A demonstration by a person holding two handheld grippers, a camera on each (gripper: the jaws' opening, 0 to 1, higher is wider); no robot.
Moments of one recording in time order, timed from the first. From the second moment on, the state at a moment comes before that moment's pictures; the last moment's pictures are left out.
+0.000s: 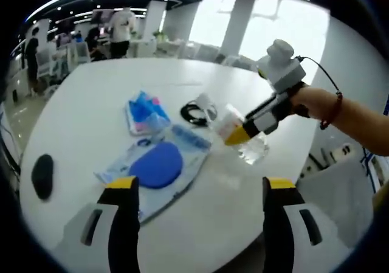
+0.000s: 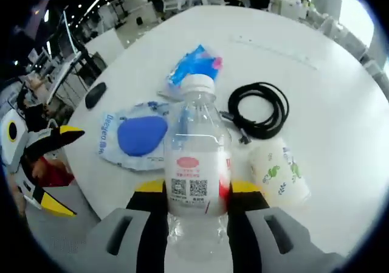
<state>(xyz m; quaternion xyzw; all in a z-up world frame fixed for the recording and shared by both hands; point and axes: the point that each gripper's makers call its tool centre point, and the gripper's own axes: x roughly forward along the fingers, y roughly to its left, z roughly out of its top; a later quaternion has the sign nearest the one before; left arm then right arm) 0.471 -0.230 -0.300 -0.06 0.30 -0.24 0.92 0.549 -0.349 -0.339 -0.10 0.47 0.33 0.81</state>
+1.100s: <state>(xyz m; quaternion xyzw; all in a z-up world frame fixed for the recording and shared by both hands) 0.488 -0.271 -0.235 -0.24 0.22 -0.27 0.91 0.496 -0.290 -0.269 -0.09 0.26 0.45 0.85</state>
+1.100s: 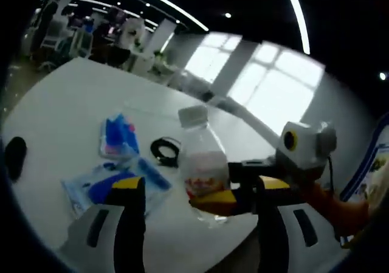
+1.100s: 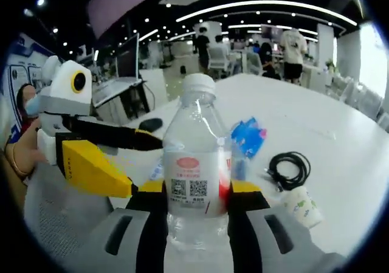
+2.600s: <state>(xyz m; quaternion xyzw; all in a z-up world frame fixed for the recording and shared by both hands) 0.496 -0.264 -0.211 -0.24 0.15 -0.26 0.92 0.485 -0.251 -0.234 -0.08 0.18 0.46 0.87</state>
